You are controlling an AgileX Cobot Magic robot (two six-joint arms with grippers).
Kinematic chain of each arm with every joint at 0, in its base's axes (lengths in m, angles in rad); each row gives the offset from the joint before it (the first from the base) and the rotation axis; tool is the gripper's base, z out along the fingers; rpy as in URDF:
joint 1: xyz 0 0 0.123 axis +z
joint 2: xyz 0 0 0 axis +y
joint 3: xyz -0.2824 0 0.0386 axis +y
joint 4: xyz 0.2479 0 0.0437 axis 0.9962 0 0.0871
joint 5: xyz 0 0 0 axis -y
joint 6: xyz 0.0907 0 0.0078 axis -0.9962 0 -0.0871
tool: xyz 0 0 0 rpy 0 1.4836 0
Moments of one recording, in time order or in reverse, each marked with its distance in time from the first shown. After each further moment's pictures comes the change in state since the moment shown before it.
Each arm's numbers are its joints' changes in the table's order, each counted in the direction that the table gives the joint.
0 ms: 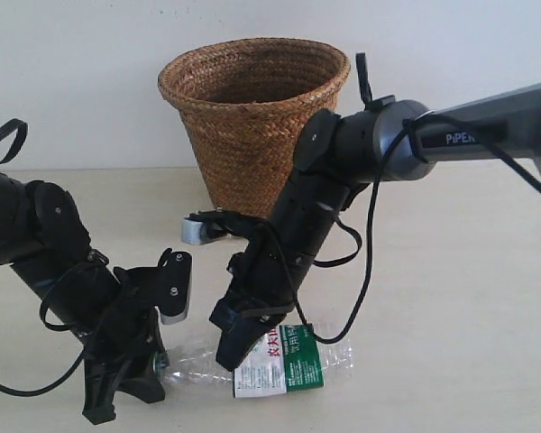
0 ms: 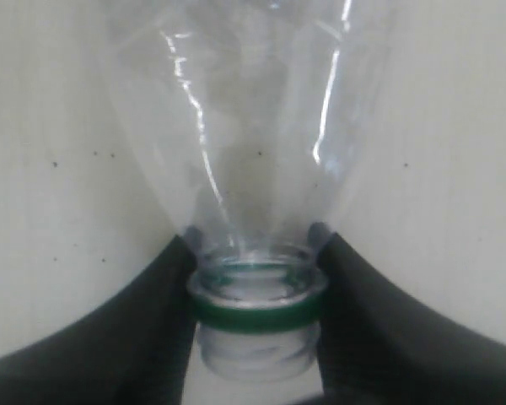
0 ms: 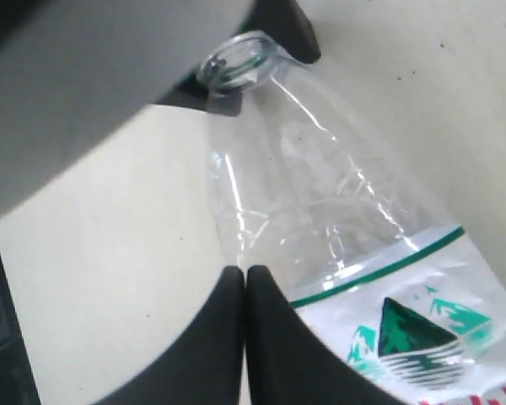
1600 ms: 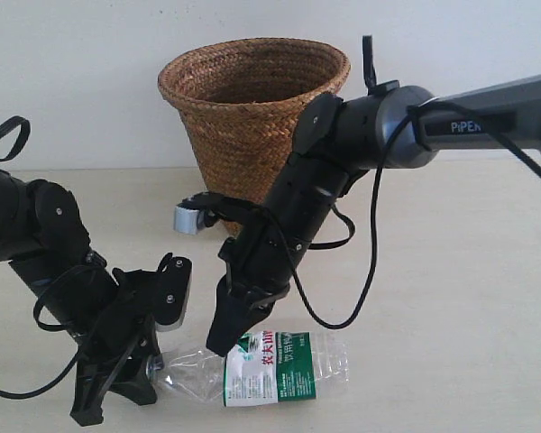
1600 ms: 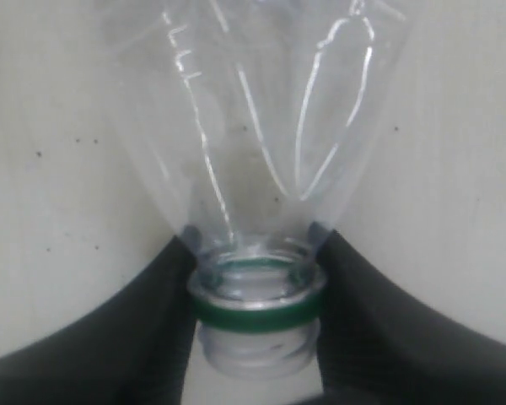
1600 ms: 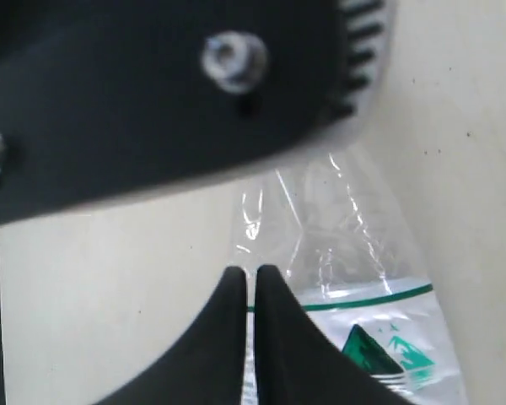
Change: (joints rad) left arm -0.001 -0.002 -0.002 0.067 -0.014 -0.020; right arm -0.006 -0.017 -0.034 0.036 -0.031 0.202
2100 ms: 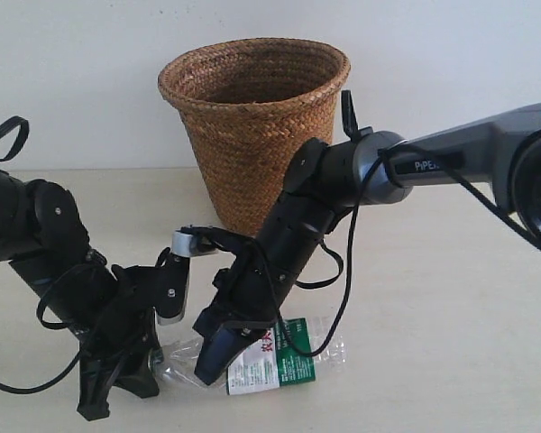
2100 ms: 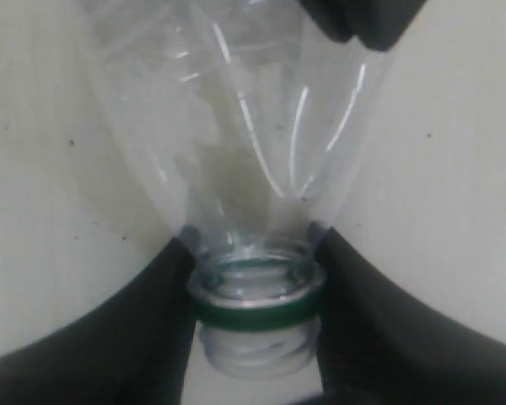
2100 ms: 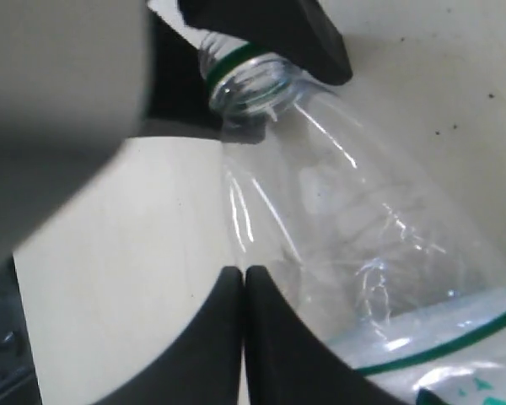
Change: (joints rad) left arm 0.000 0.000 0.000 -0.003 0.029 0.030; right arm 0.006 0.113 -0.002 0.058 0.038 -0.166
